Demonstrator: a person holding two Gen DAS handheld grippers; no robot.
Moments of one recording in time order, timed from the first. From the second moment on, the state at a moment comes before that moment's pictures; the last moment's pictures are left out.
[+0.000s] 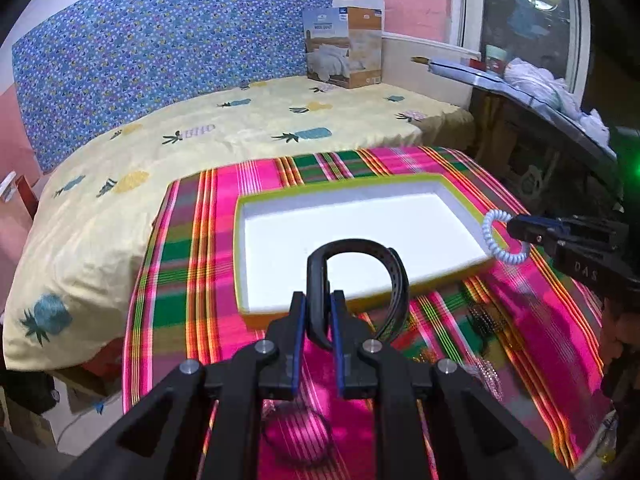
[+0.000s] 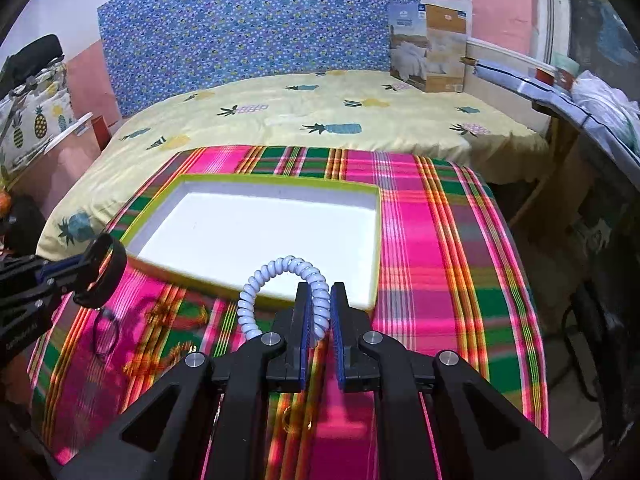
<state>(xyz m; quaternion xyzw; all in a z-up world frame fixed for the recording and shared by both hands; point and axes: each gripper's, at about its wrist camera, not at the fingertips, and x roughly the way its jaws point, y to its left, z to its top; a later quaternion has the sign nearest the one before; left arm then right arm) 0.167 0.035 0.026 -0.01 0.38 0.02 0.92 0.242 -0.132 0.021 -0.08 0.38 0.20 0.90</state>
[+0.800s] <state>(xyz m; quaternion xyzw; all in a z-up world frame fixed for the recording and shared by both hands) 0.292 0.061 -0.030 -0.02 0.44 0.05 0.90 0.363 -0.103 -0.035 -0.07 0.45 0.19 0.87</state>
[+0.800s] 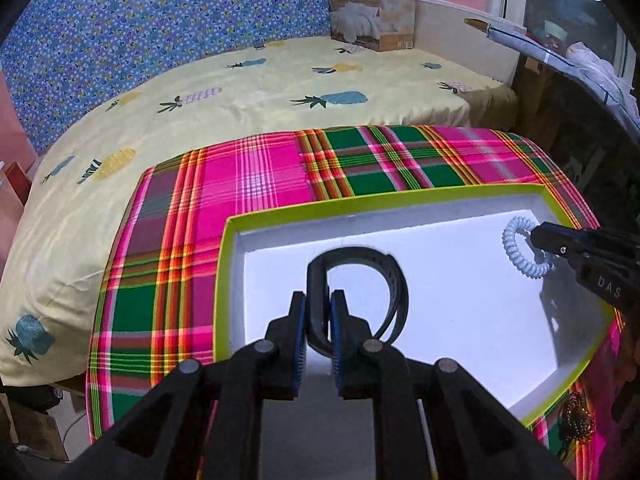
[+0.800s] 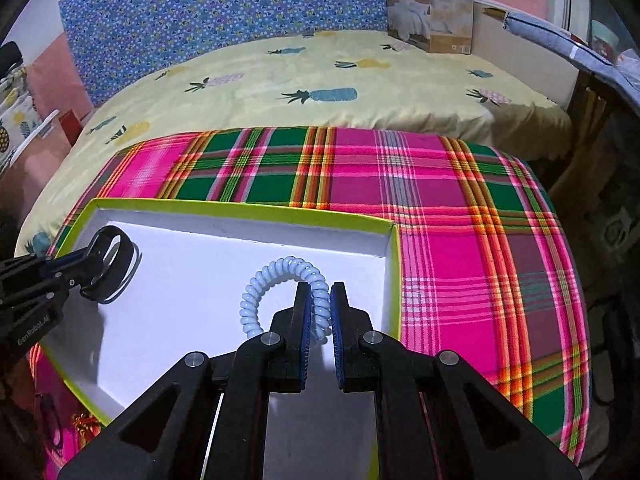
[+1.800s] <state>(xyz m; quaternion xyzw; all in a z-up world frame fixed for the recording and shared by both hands) 0.127 0.029 0.025 -0.01 0.38 0.00 0.92 0.184 -0.141 0.031 -0.04 0.38 0.21 0.90</state>
